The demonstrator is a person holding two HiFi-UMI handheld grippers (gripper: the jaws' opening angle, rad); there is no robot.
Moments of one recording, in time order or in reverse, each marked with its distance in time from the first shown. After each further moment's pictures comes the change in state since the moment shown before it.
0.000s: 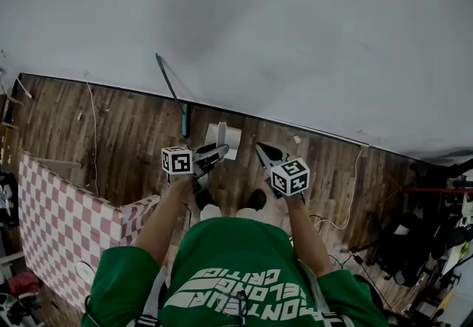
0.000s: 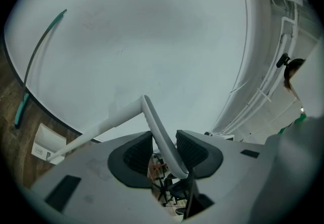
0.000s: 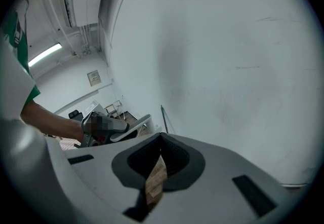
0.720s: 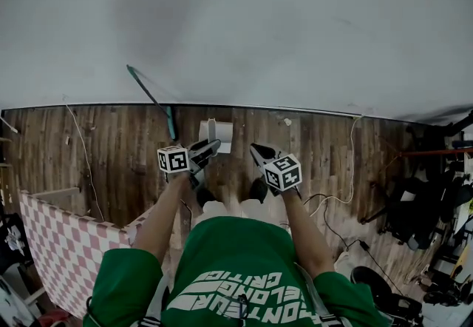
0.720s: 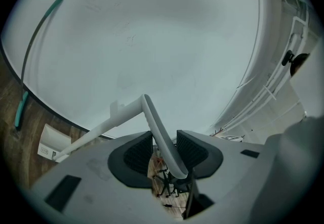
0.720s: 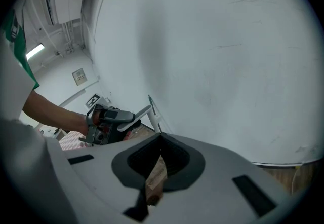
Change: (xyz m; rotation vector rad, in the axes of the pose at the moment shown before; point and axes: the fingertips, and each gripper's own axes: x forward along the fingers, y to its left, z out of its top) left arm 0.031 0.067 -0.003 -0.016 0.098 0.031; right arm 0.015 -0.033 -0.057 0.110 0.084 -0.102
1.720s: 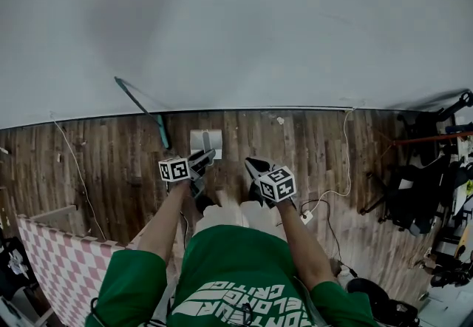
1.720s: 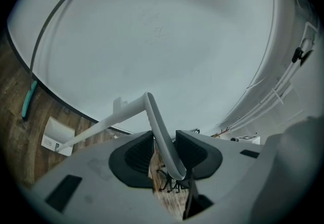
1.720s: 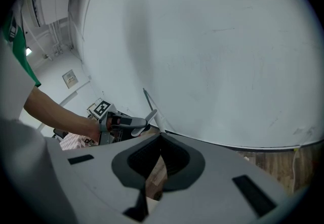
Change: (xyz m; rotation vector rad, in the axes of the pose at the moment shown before) left arm -0.002 0.081 -0.030 -0.074 0.051 0.049; right arm 0.024 0.016 -0.042 0.096 0.052 -0.059
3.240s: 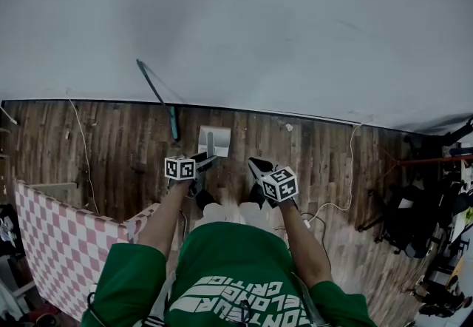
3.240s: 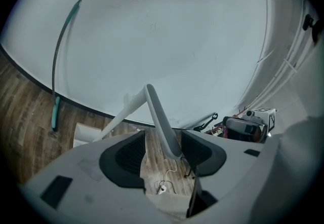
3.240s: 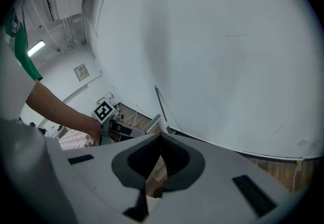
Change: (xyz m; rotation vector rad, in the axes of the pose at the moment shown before) left arm -0.044 0.013 -0.059 0.148 0.093 0.223; right arm -0.025 0.030 -0.014 -0.102 0.008 0.074
